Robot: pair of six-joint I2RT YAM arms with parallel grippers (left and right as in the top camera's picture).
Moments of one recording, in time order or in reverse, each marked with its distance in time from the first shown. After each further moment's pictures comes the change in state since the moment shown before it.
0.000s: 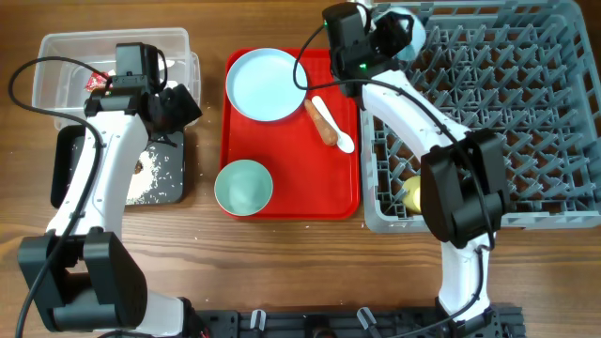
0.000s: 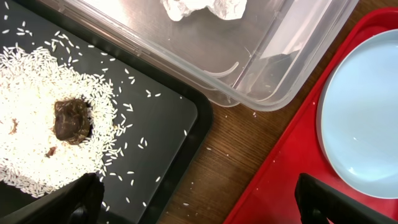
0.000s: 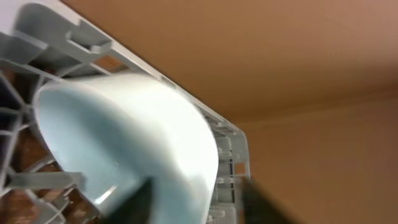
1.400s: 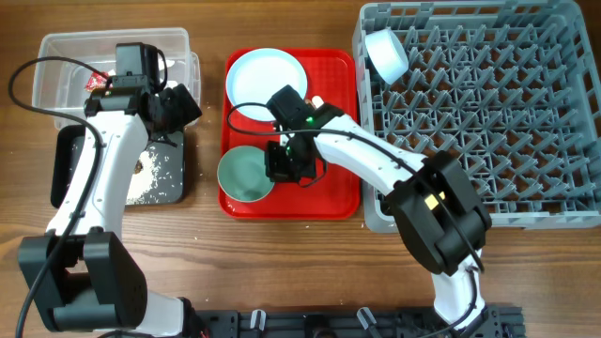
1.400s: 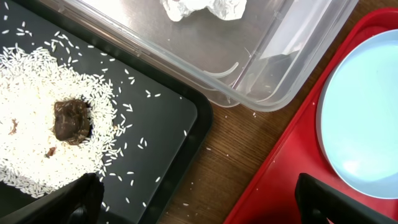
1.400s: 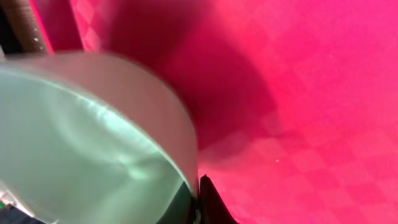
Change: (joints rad) left arm 0.000 0.000 0.000 0.000 0.000 0.000; right arm 0.266 -0.061 -0.191 -0.541 -1.490 1.303
